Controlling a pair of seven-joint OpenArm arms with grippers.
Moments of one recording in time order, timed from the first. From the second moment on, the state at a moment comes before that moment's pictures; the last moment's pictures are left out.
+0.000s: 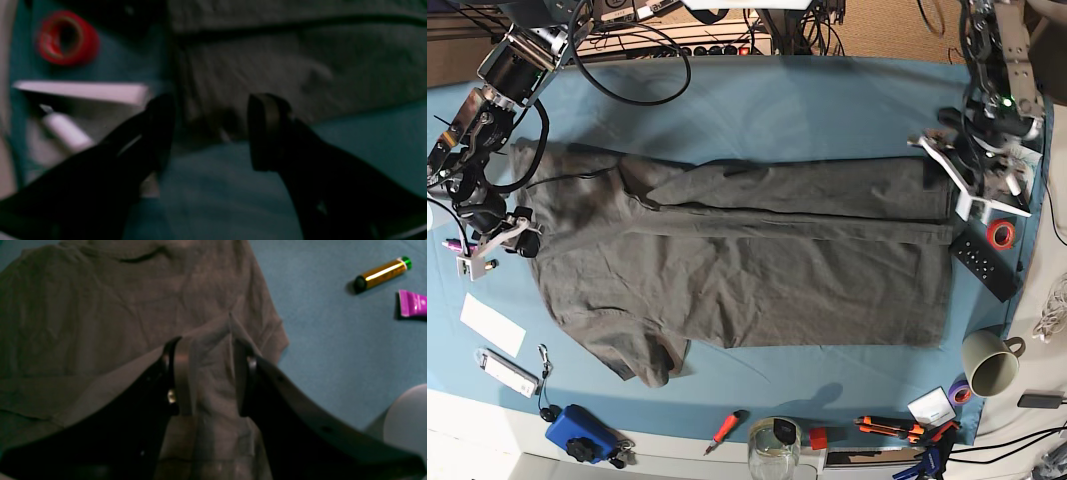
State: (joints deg) left arm 18.3 -13.3 -15.2 113.3 -20.8 -16.0 56.7; right arm 9.8 19.5 38.4 84.2 31.0 32.1 -66.6
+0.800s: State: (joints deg) left arm 12.7 -8.8 -15.9 100.6 -20.6 -13.6 54.6; right arm 9.7 20.3 38.4 84.2 32.6 30.3 -70.4
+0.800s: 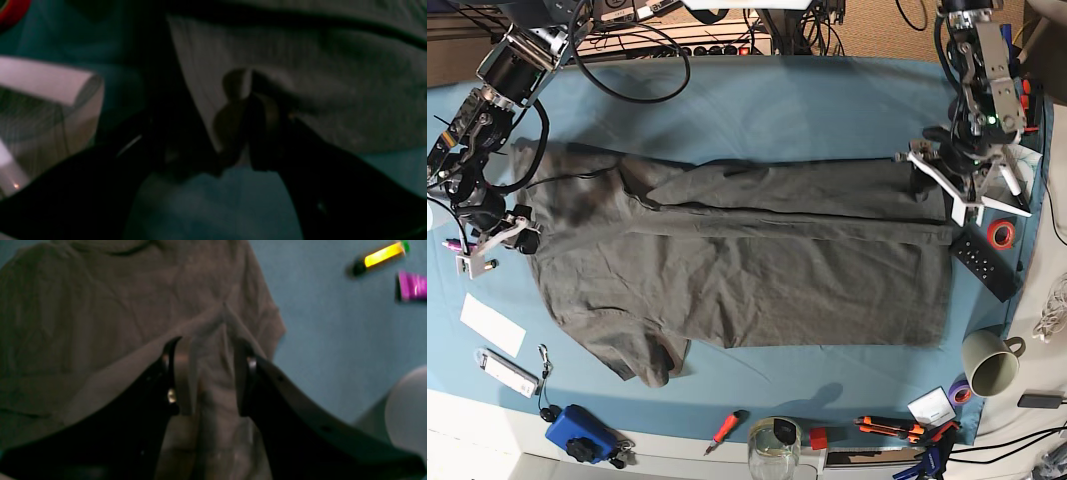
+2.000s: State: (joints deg) left arm 12.7 -8.8 -16.0 100.7 -23.0 -13.6 55.6; right arm -3.4 17.5 50.3 83.8 36.5 26.1 -71.3
